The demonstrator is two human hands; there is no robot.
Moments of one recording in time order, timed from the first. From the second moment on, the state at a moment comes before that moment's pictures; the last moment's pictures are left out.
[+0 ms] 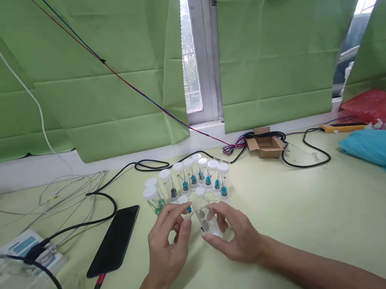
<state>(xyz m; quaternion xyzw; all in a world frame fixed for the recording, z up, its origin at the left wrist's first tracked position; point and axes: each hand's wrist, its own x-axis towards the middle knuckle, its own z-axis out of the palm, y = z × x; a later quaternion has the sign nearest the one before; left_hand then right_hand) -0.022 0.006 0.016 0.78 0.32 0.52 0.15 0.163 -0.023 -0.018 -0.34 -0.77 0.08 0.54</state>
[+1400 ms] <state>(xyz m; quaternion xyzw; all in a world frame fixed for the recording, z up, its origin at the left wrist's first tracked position) -0.017 0.010 0.009 0.74 0.37 0.55 0.13 0.166 -0.009 -0.025 -0.41 -0.76 0.21 0.47</state>
